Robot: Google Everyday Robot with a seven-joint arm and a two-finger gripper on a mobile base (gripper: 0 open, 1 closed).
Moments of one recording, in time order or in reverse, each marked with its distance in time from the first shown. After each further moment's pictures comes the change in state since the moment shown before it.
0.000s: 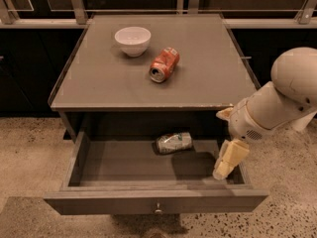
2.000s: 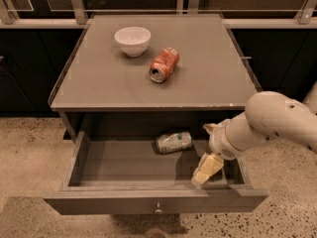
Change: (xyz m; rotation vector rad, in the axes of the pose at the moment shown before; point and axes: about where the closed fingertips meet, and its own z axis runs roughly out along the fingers) arm 0.006 -0.016 0.090 0.079 -0.081 0.054
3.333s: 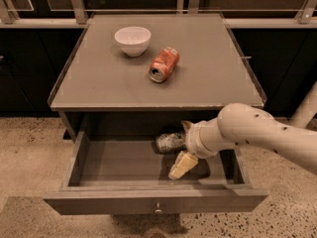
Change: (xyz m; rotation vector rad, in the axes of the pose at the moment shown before) arm -0.042 -0.011 0.057 0.071 -0.099 -0.089
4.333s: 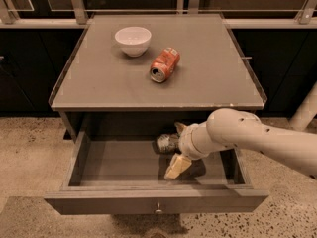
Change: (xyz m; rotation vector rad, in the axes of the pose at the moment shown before) arm -0.004 0.001 0.032 0.000 0.008 -0.067
